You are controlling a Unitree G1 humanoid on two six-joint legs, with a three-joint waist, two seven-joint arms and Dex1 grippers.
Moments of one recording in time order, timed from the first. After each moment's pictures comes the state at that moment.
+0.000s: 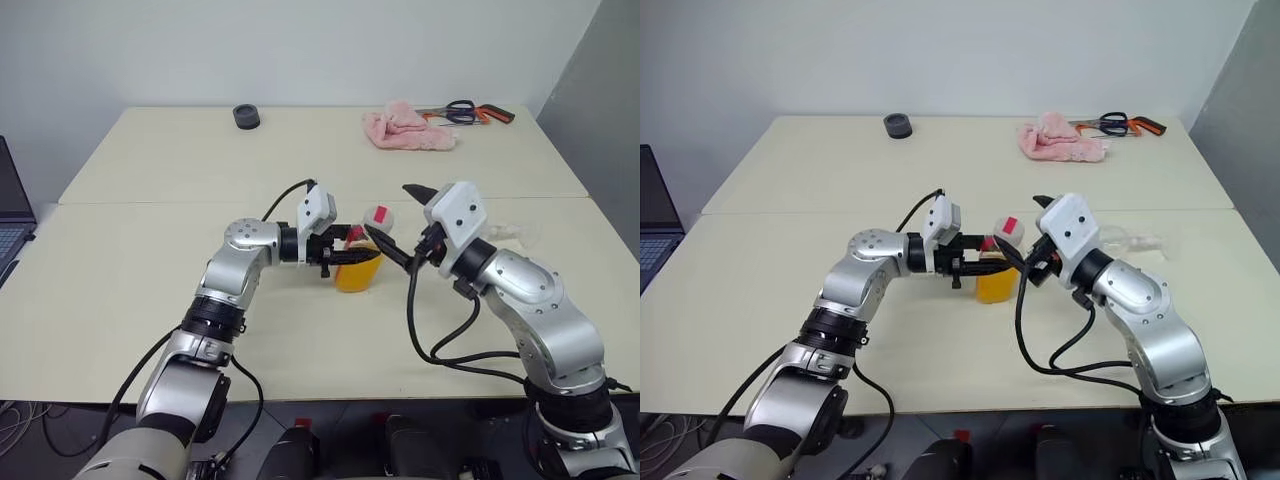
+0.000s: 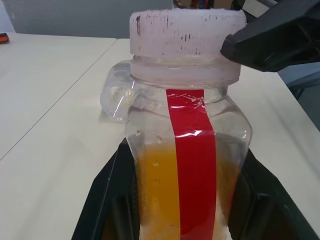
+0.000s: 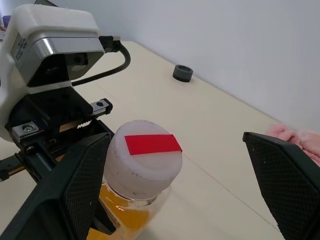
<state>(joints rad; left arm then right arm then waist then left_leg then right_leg) -0.76 0.33 -0.16 0.35 -0.26 0.22 -1.21 -0.41 -0.42 0.09 -0.59 0.22 0.66 0.46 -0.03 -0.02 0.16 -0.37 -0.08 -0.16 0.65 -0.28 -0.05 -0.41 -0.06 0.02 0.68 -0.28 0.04</state>
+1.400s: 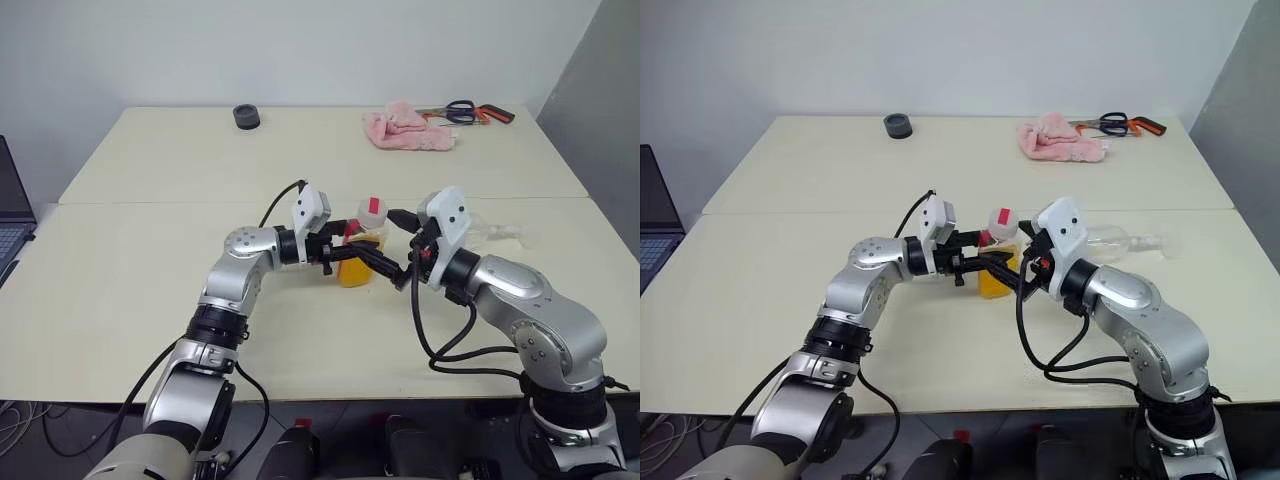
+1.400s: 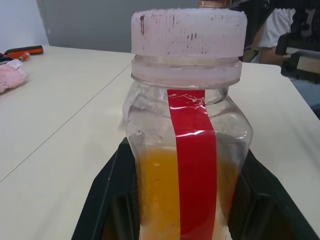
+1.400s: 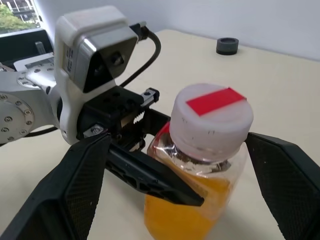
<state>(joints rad) -0.72 0.30 -0.11 0.35 -0.28 0.17 -1.13 -0.44 -0.37 0.05 -0.60 0.52 0.90 0.41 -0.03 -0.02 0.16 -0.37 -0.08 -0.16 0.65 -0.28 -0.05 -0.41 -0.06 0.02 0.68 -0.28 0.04</state>
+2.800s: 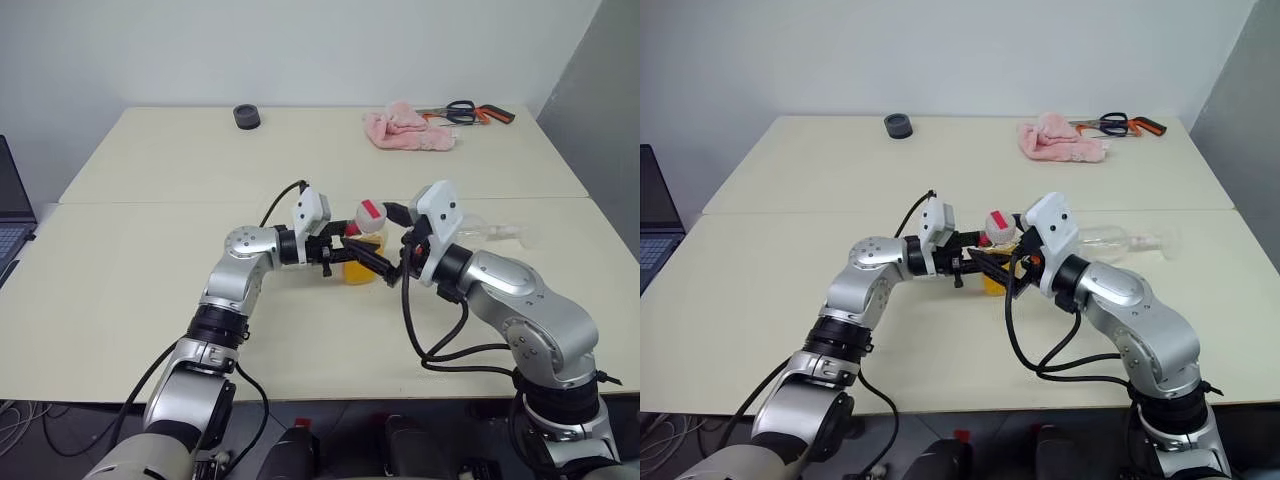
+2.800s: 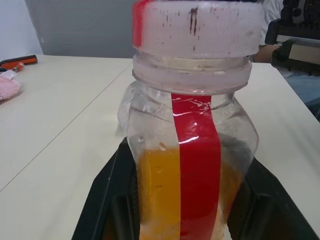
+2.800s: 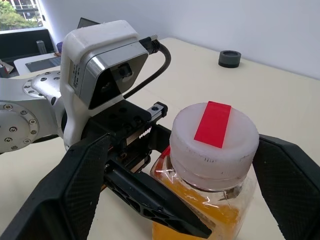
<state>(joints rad) -0.72 0.28 -0.12 0.37 -0.27 0.13 -1.15 -0.47 -0.36 0.10 -0.59 0.45 0.86 0.41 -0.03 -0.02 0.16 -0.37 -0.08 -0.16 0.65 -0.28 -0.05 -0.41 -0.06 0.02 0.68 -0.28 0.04</state>
